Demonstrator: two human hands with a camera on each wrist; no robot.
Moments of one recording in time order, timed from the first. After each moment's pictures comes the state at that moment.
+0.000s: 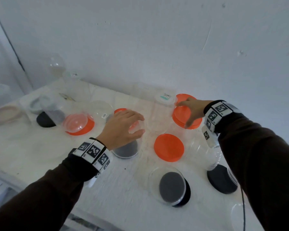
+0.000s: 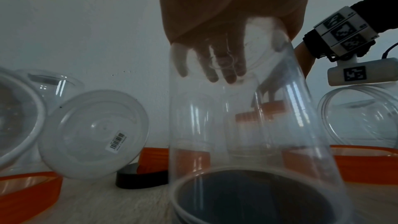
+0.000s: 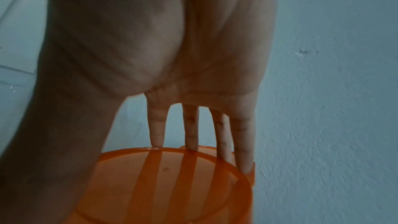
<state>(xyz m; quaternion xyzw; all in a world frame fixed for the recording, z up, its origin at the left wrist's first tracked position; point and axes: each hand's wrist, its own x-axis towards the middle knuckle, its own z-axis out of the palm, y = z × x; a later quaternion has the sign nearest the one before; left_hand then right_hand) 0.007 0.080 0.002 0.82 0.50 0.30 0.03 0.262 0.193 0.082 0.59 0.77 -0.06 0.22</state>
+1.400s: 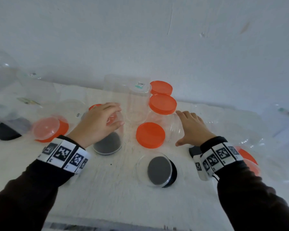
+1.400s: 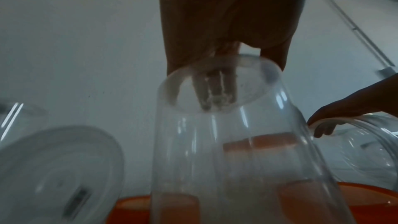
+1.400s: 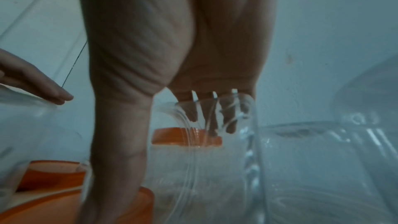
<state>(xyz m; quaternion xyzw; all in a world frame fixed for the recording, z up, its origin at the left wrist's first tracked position) -0.001 0.082 0.014 0.83 0.47 0.28 0.13 0.302 0.062 0.024 0.66 0.75 -0.03 0.02</state>
